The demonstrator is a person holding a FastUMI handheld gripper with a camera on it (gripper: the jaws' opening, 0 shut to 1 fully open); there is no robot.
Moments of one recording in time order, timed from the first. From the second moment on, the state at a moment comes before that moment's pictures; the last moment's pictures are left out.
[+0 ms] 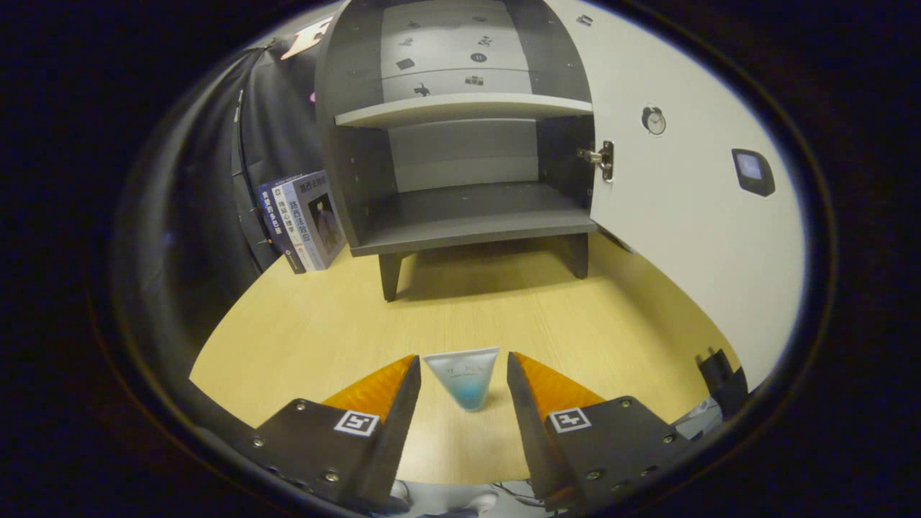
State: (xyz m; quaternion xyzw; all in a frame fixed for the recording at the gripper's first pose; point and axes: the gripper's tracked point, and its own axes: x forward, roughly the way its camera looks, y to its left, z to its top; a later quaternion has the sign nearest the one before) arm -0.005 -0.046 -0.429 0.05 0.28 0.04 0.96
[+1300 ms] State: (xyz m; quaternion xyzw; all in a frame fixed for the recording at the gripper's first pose) arm 0.035 -0.035 -0.338 0.01 0.22 0.07 0.97
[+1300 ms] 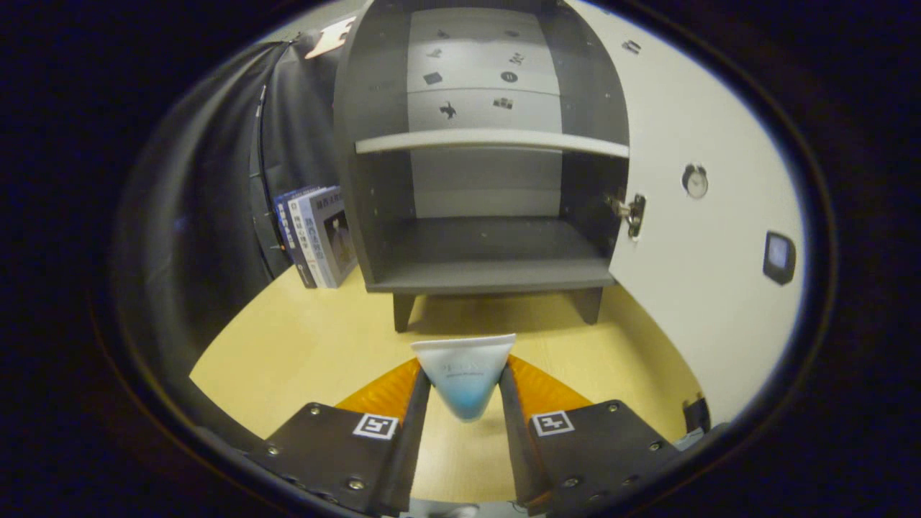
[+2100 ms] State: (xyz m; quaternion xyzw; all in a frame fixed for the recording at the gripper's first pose) arm 0.170 -0.028 -0.101 -0.02 0.09 0.09 0.99
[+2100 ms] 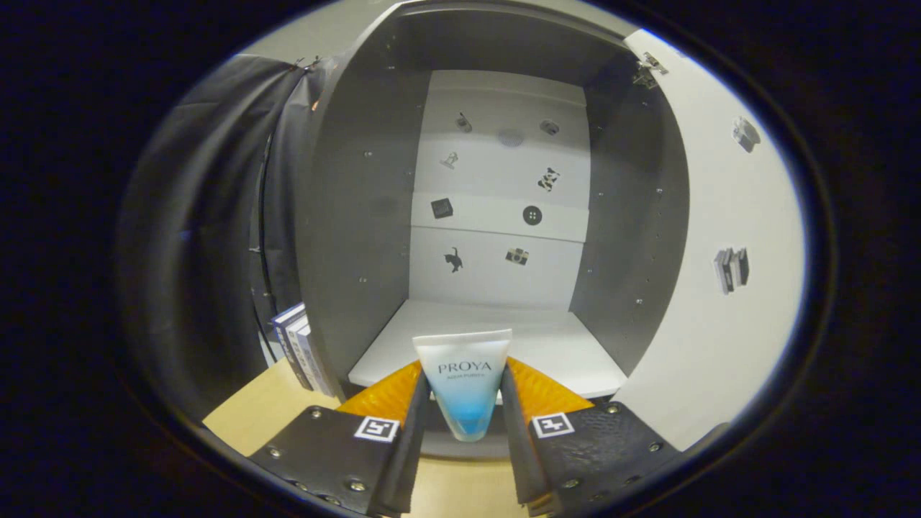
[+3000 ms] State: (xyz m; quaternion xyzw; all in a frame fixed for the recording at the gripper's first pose) arm 0.276 -0.026 -0.112 -0.02 0.08 0.04 1.00
